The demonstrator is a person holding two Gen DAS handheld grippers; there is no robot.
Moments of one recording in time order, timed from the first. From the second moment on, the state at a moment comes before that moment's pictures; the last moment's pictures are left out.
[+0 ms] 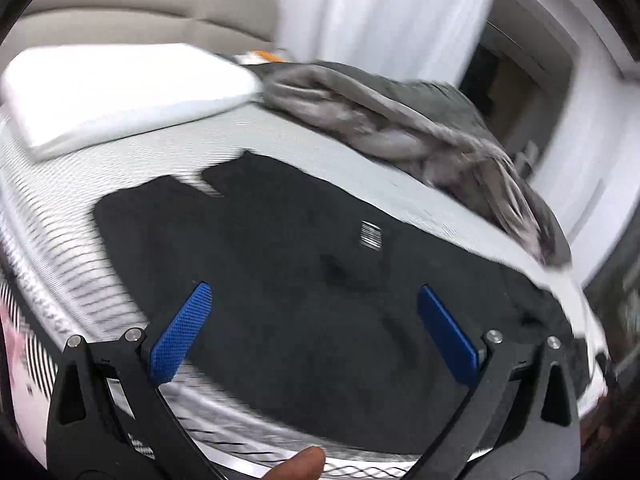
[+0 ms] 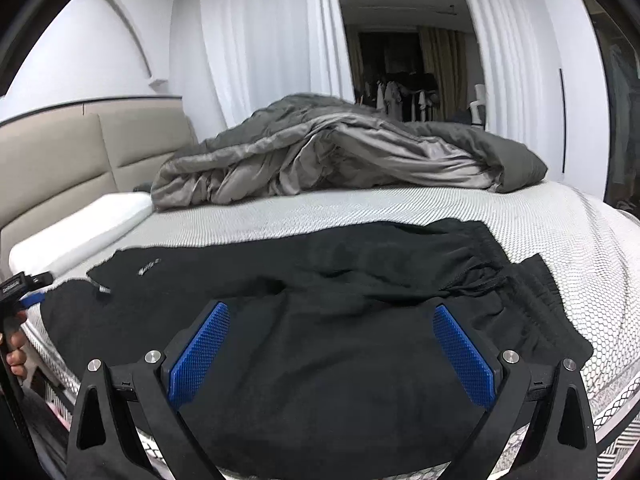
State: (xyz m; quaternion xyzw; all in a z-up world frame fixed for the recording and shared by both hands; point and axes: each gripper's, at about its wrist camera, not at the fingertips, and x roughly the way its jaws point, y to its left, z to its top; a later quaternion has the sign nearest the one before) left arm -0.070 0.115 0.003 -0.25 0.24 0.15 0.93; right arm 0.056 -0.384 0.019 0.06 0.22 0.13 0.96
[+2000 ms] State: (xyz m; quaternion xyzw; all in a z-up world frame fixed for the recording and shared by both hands) left arm -0.071 0.256 -0.055 -0.34 0.31 0.24 0.85; right arm 0.077 -0.585 -0.086 0.36 0.36 0.05 0.86
